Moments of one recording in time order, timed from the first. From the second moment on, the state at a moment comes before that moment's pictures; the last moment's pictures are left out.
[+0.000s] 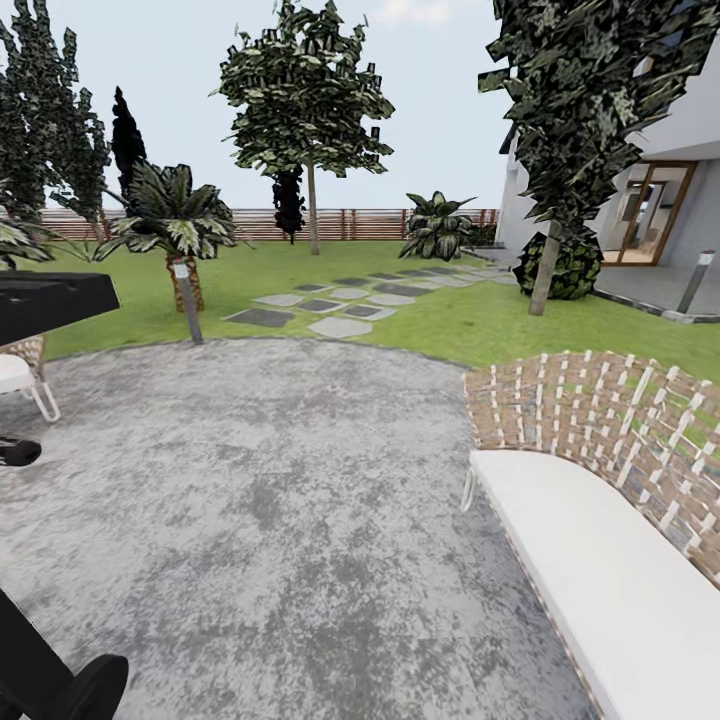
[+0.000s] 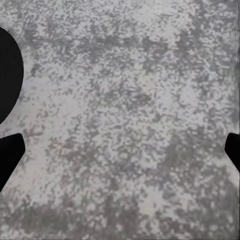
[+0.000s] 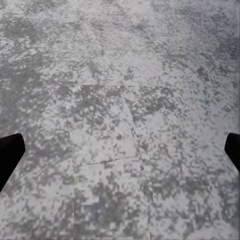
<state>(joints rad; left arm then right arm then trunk) -0.24 0.08 0.29 -0.24 -0.10 -0.33 0.00 -0.03 -0.04 0.00 -0.55 0.02 -0.43 0.00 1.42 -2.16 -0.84</state>
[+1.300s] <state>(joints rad) -0.24 0.08 0.29 -0.24 -0.10 -0.33 0.00 -0.03 -0.04 0.00 -0.55 0.02 -0.43 0.00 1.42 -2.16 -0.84</state>
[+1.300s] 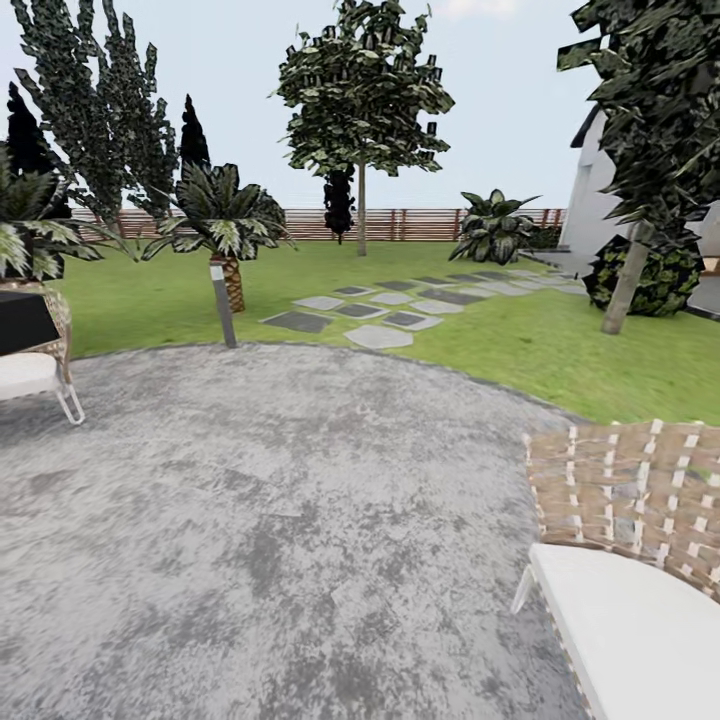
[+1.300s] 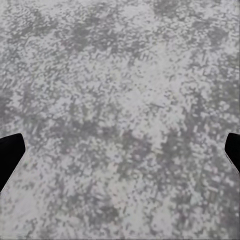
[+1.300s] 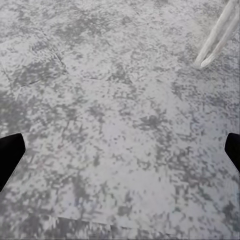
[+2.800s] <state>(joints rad) -0.24 0.08 0.29 -0.24 -0.10 -0.33 0.00 -0.03 -0.04 0.00 -0.55 0.02 -0.43 0.00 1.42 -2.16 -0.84</state>
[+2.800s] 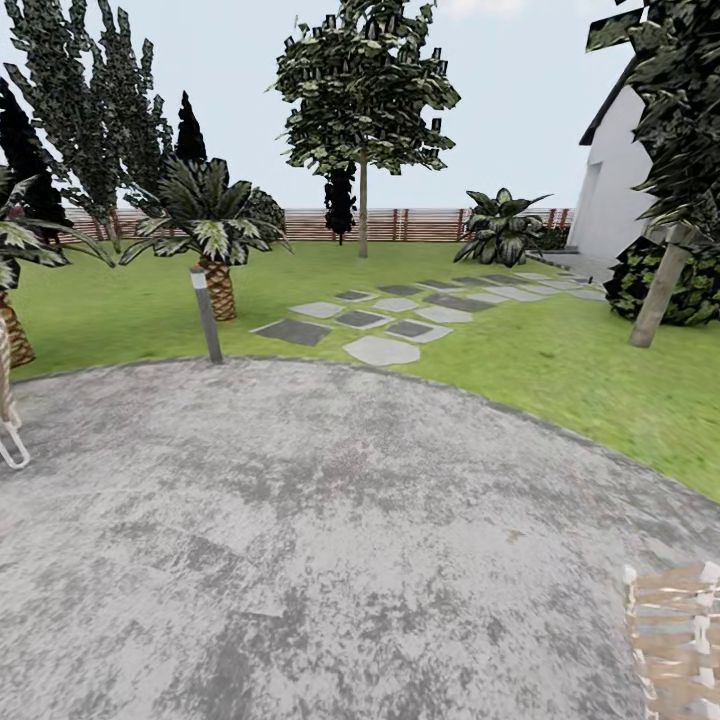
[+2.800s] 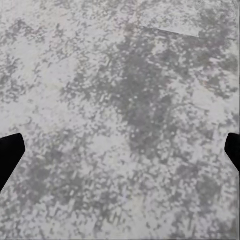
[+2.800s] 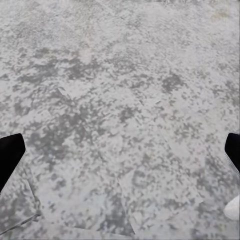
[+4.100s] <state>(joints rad) -0.24 0.08 0.29 -0.24 -0.10 -0.33 0.00 -0.03 -0.04 0.00 -0.55 0.02 -0.43 0.00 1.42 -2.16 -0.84</state>
